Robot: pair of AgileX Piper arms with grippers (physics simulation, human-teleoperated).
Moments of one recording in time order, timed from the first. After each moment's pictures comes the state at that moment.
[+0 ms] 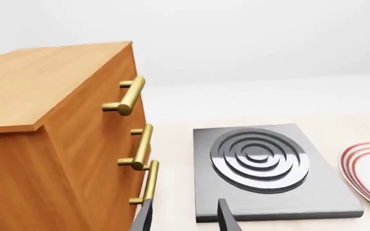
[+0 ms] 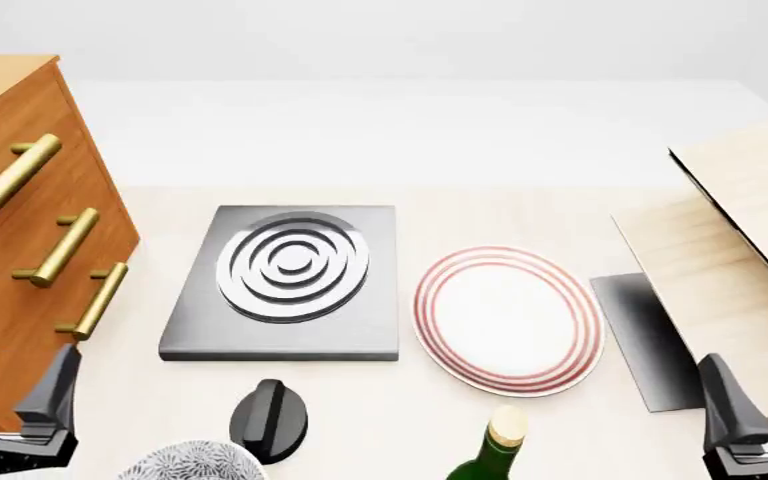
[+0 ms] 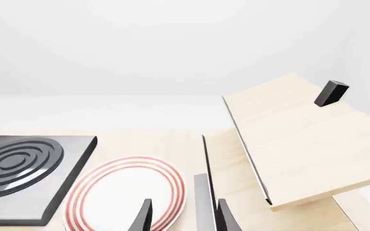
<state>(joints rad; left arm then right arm) 0.01 0.17 0.00 -0.10 0.07 -0.01 0.00 0.00 0.02 -0.01</state>
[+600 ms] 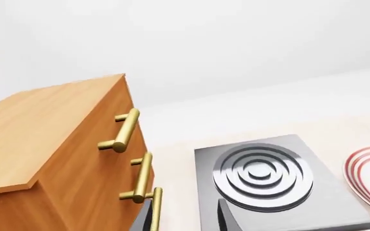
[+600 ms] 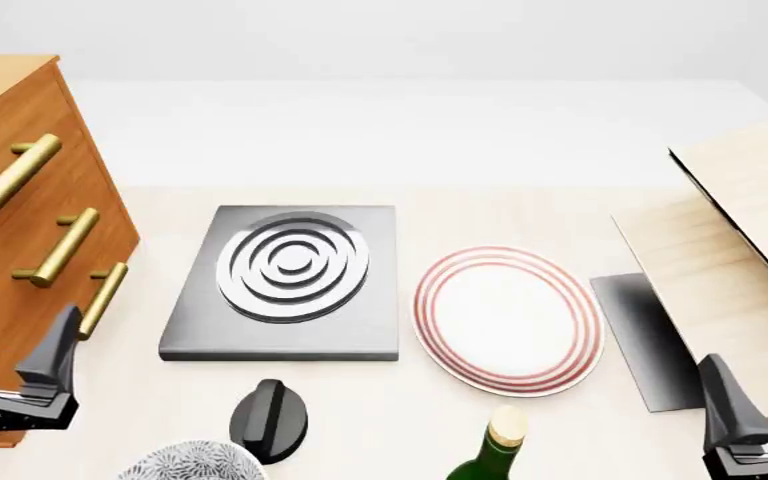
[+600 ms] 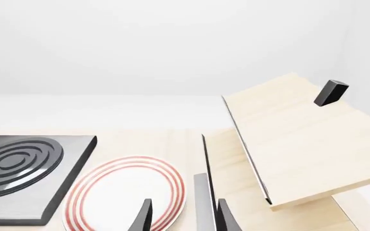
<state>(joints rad) -0.03 0.34 -0.09 -0.23 0.18 -0.01 0.00 0.00 0.02 -0.01</state>
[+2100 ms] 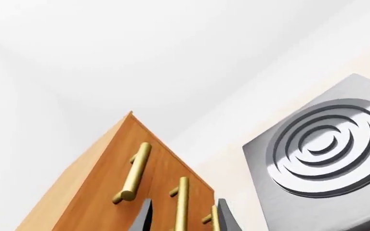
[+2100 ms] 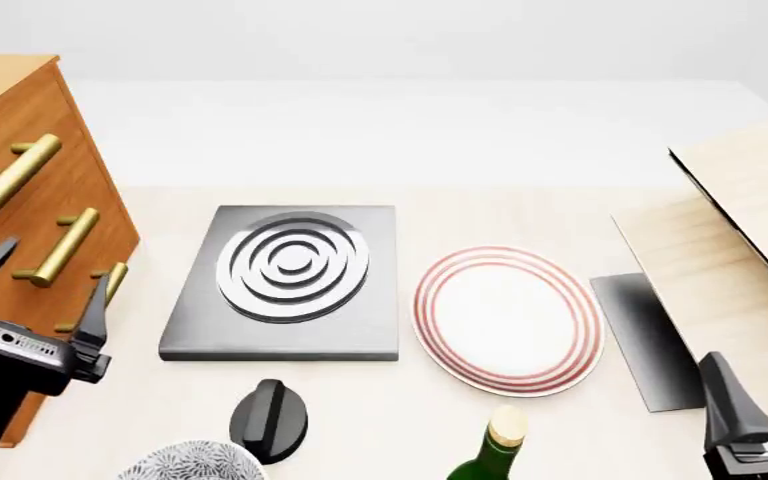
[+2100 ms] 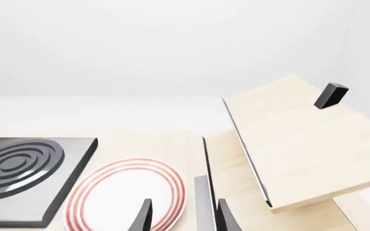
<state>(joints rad) -0.01 0.82 -0.11 -0.72 0.74 -0.01 0.01 0.00 0.01 -0.01</state>
